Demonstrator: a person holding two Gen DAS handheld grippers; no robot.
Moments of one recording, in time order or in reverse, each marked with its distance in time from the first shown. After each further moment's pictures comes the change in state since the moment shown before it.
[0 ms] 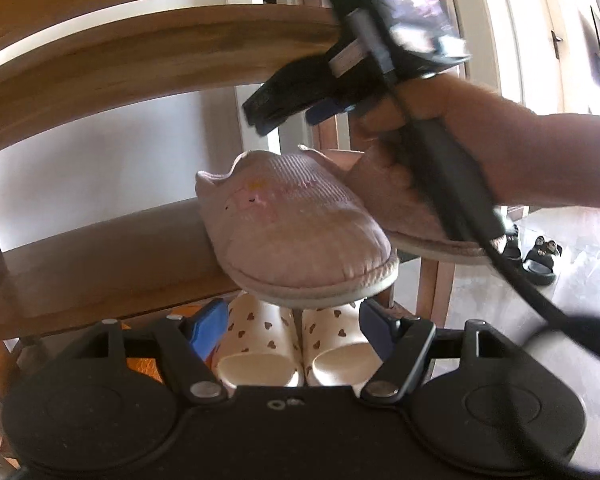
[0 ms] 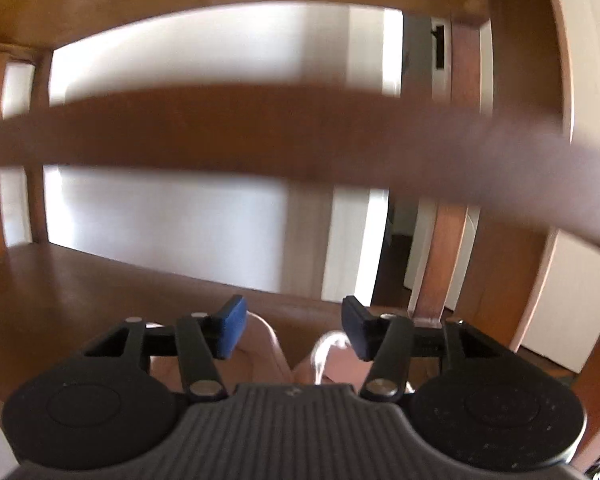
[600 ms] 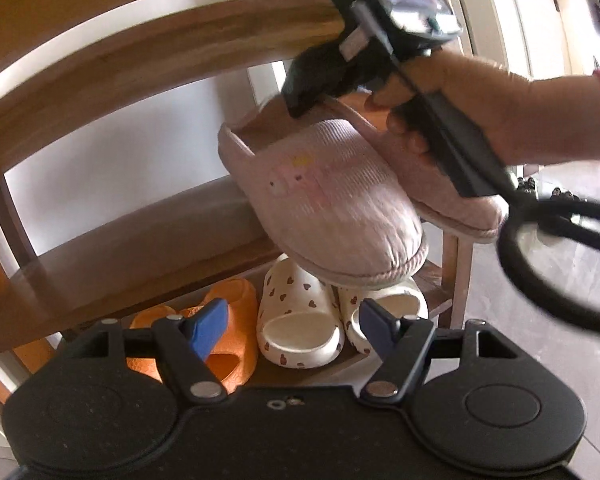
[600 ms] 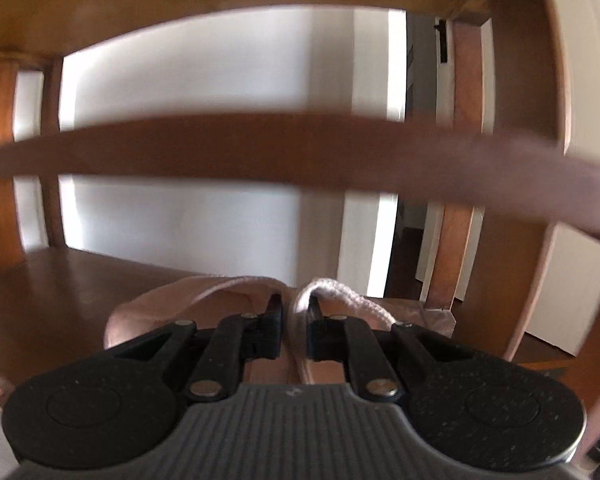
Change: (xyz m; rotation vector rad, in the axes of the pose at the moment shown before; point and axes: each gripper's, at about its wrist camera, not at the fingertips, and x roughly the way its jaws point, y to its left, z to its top) left arm -0.005 0.012 -0.006 0.091 0.074 0.069; right arm 0.028 -0.029 -0.008 0.027 0.051 0.009
